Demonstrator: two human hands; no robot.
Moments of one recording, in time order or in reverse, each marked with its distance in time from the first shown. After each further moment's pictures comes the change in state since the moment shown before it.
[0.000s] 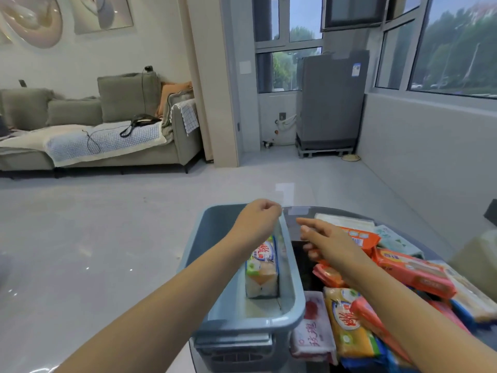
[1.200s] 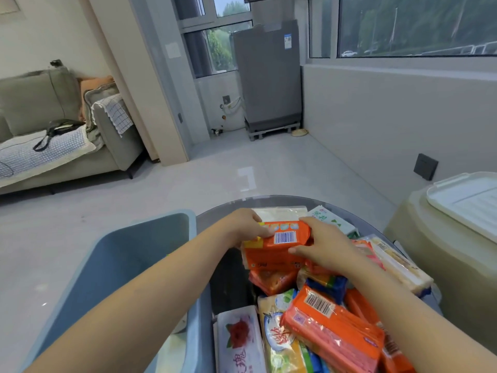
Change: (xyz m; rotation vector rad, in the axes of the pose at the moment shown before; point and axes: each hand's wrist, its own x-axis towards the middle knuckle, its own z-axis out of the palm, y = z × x) left_hand 0.101 0.001 0.132 0.621 -0.435 -0.190; right_hand 0.023 0.074 -0.119 -0.634 0.102 0.058
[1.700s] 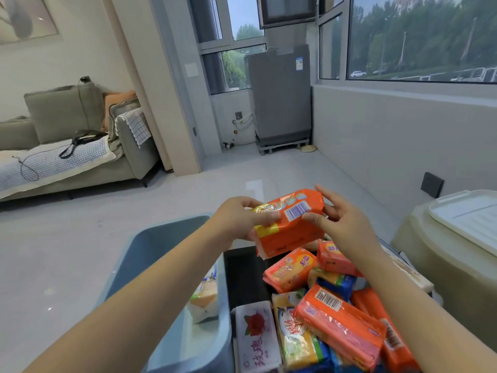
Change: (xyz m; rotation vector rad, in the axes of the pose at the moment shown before) left_hand -0.083 -0.008 -0.039 -0.523 0.166 0.159; right_hand -0.032 -0.039 -0.030 0.572 0.343 -0.232
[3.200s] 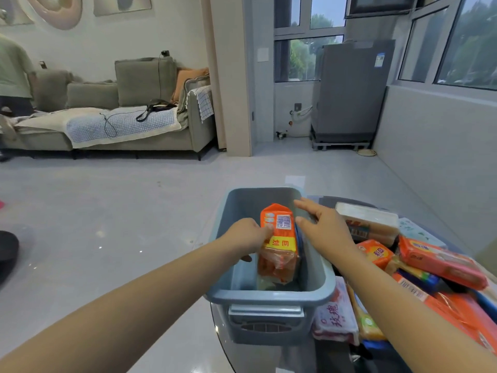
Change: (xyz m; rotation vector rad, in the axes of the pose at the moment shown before) left_hand -0.087 -0.106 -0.082 0.151 0.173 -0.273; right_hand -0.038 -0.055 0.164 -0.241 -0.249 0.014
